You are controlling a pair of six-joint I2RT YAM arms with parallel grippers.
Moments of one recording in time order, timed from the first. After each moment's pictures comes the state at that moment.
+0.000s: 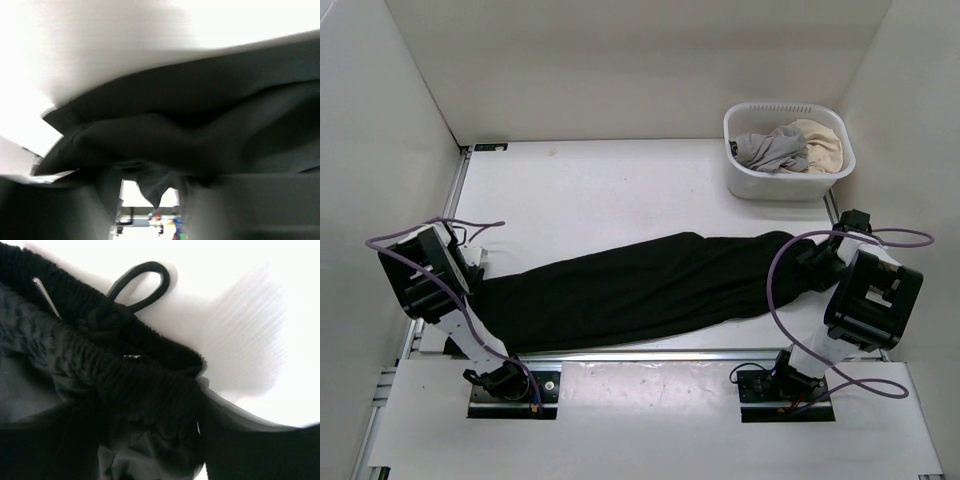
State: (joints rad) left arm 0.53 1.86 1.10 -0.97 -0.13 0.55; right arm -0.41 1.60 0.89 -0.59 -0.03 0.57
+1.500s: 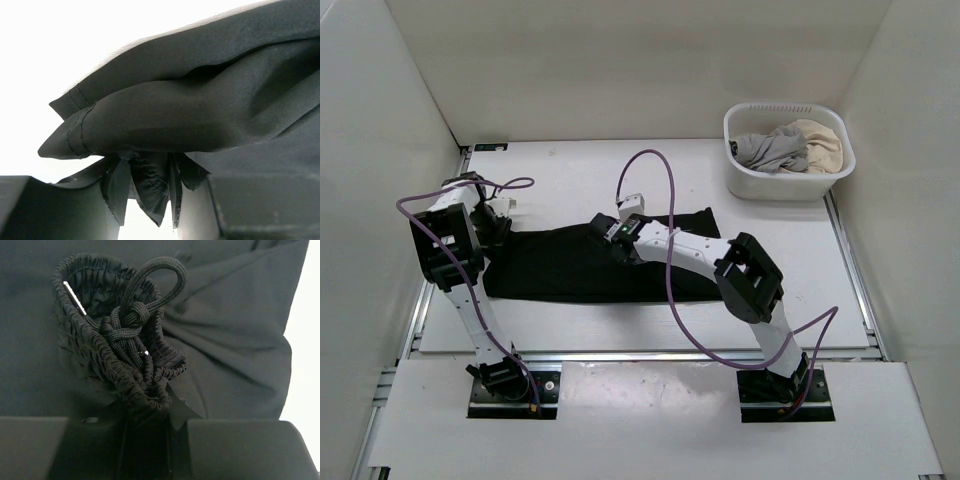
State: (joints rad) left arm 0.28 2.11 1.54 -1.03 0.07 0.42; right arm 1.02 2.08 1.71 -0.95 0.75 0.71
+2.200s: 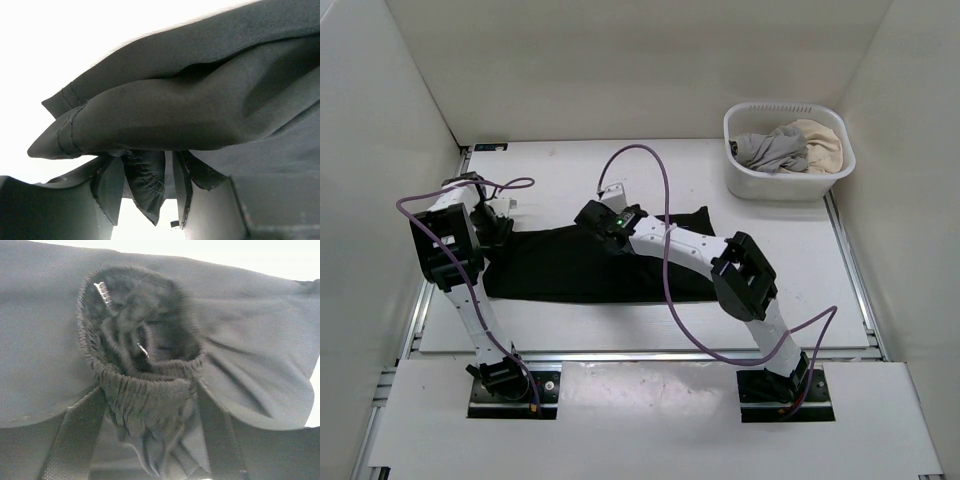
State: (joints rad) left arm 0.28 2.11 1.54 -1.04 0.08 0.42; right arm 1.03 2.15 1.83 -0.84 0.70 0.61
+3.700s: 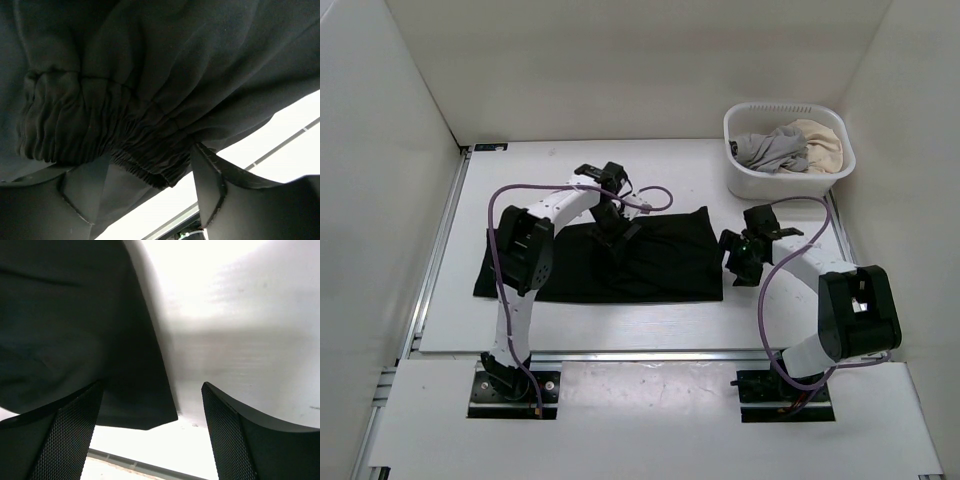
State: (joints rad) left arm -0.49 2.15 1.74 -1.13 0.29 0.33; right arm 0.24 1.49 0.82 -0.50 -0.23 0.54
